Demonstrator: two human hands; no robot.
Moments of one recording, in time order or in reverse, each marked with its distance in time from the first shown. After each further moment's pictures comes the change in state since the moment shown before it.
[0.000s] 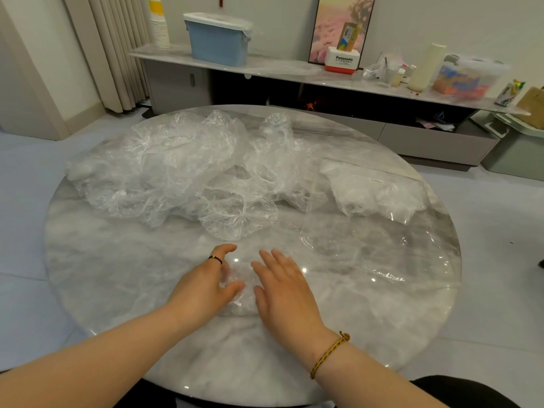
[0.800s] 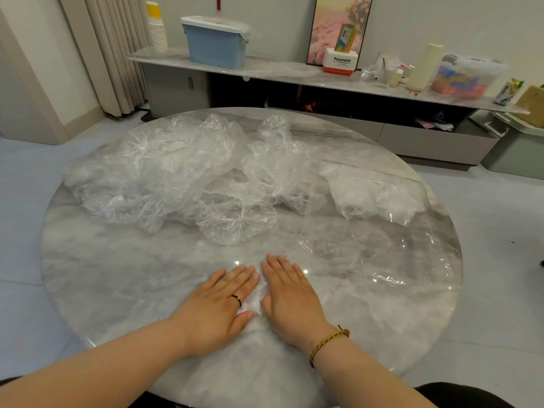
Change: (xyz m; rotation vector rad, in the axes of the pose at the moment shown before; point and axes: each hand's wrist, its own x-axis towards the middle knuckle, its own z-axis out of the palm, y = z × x) left_hand 0.000 -0.026 0.026 0.697 -0.298 0.494; right_hand 0.007 0.022 0.011 0.067 -0.298 0.044
